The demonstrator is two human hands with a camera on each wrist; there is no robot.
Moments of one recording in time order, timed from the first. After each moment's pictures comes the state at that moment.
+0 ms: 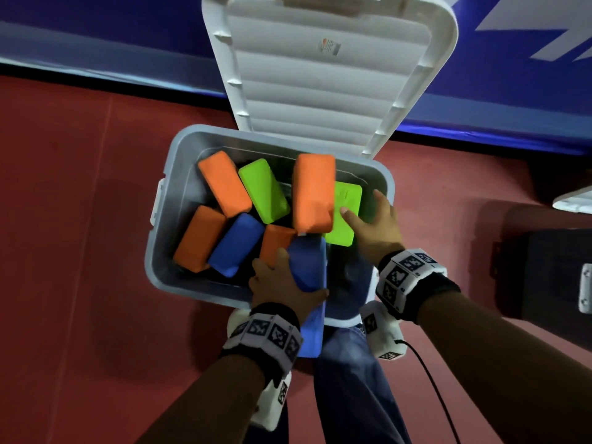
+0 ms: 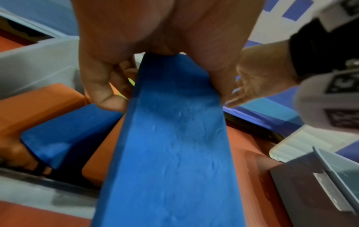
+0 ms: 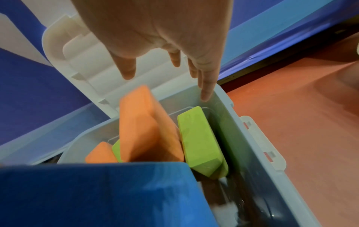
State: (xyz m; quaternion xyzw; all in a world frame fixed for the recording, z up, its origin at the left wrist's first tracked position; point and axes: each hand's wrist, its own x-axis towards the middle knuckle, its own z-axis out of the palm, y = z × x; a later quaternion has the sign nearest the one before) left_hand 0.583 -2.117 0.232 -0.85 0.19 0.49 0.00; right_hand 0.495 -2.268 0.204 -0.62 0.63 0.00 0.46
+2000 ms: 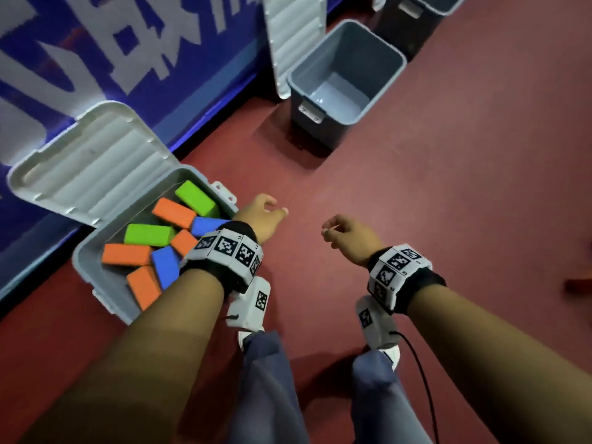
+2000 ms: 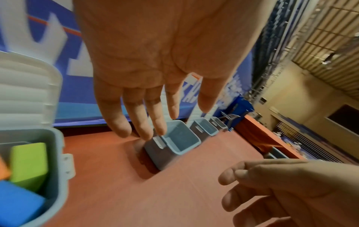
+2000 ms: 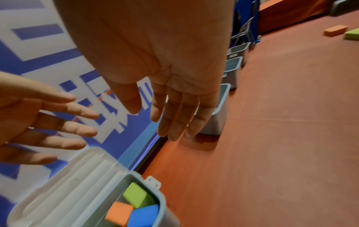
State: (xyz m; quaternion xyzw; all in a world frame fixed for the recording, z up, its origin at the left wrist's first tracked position) left_hand 0.401 -1.999 0.558 -0.60 0.61 0.52 0.01; right_hand 0.237 -1.902 0.547 -0.38 0.78 -0.13 0.47
